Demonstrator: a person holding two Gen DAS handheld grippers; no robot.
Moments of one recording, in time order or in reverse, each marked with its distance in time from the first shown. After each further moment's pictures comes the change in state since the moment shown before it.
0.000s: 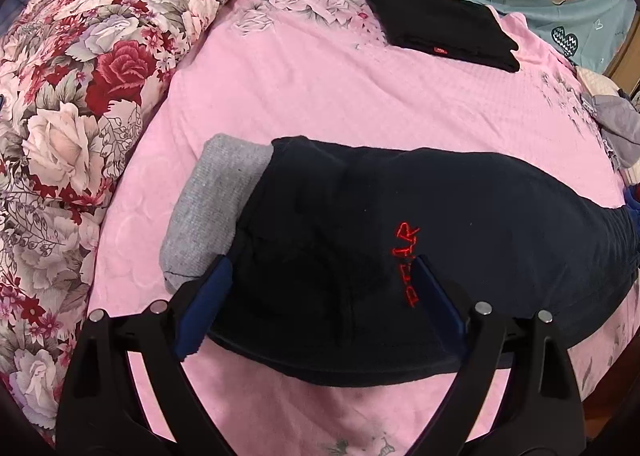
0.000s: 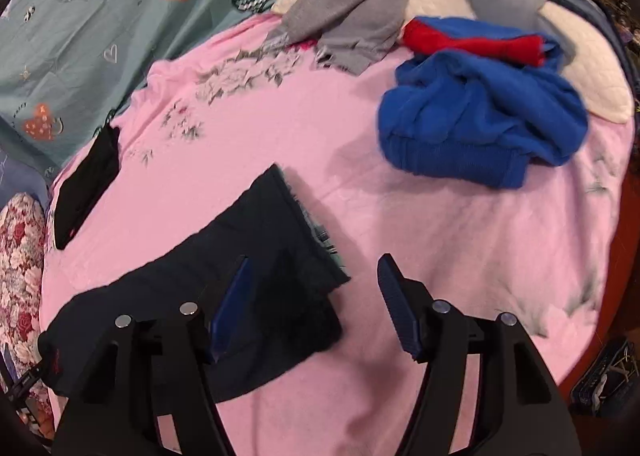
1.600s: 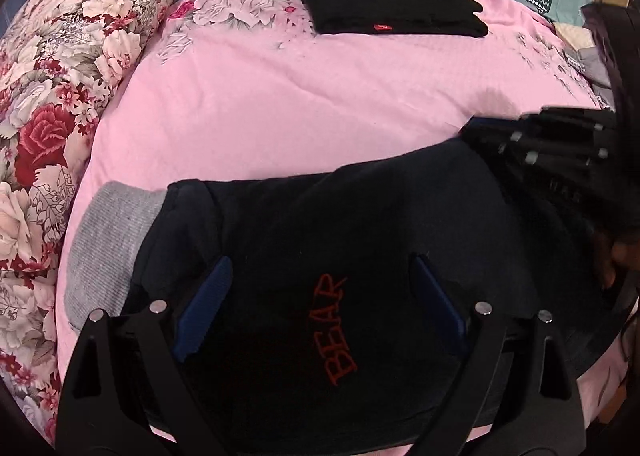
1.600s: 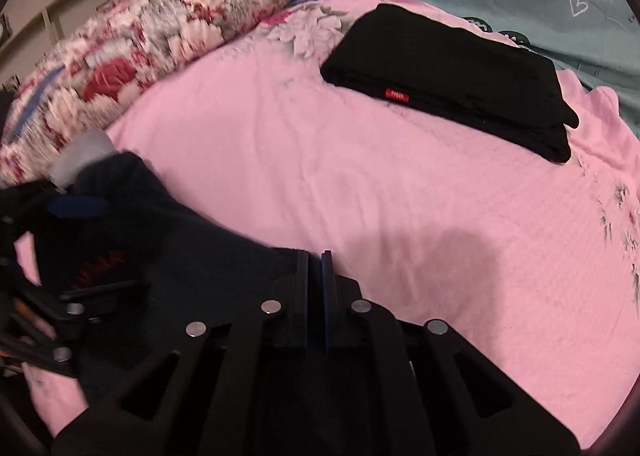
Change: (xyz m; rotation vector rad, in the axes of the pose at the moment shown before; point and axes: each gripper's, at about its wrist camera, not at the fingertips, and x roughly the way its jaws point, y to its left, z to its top) left arm 0.037 -0.061 0.019 0.150 0.000 0.005; right arm 0.092 0.403 -0.099 -1.026 0.098 0.441
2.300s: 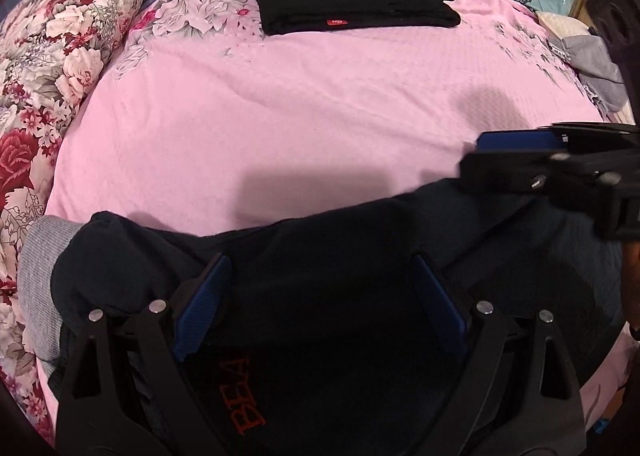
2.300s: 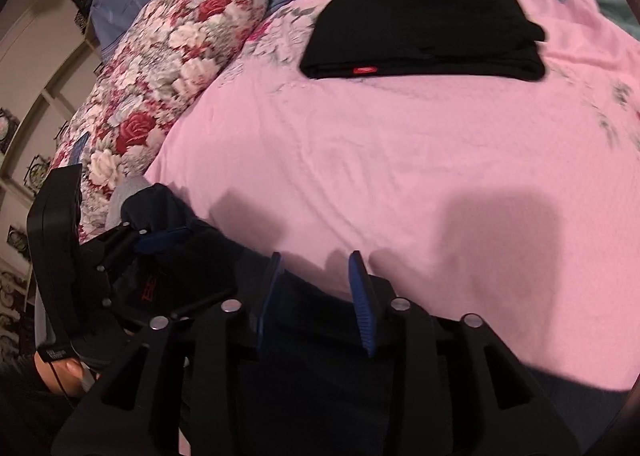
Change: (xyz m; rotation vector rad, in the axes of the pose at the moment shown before) left arm 0.014 -0.036 0.007 0.045 -0.003 -0.042; right arm -0.030 -0.027 -0.008 0.235 0.085 0.260
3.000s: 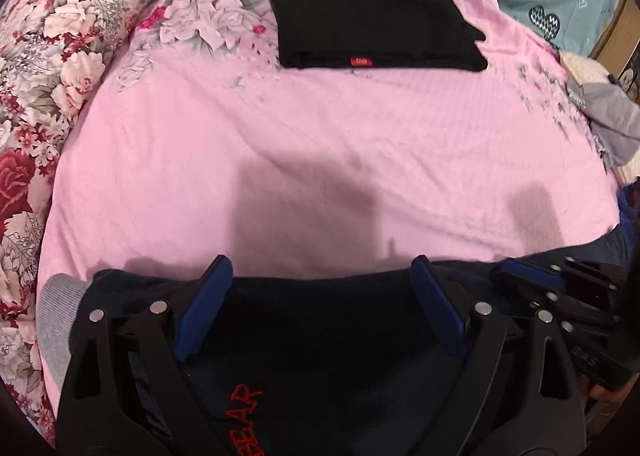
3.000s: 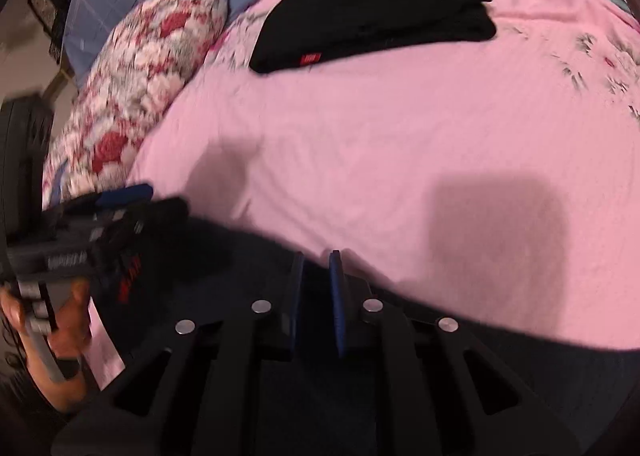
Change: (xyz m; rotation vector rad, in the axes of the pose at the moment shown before) left arm 0.009 0.010 0.056 -0.108 0.046 -0.013; right arm -0.012 -0.026 -0.038 0.105 -0.052 -0.087
